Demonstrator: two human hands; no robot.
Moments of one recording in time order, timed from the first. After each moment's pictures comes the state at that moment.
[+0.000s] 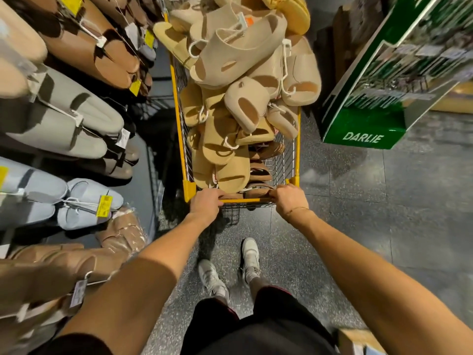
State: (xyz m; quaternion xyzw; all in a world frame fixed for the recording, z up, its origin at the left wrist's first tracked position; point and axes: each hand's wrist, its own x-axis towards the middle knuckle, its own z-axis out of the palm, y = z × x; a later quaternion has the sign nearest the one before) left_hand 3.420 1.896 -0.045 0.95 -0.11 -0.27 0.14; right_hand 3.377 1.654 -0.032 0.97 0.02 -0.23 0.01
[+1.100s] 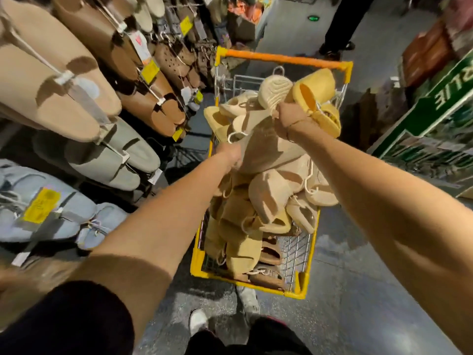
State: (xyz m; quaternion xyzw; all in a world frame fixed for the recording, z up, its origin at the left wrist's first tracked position) left_hand 3.661 1.849 0.101 0.79 0.23 -0.24 0.52; right_hand 3.682 1.683 0.193 0.99 0.00 -0.08 -0.07
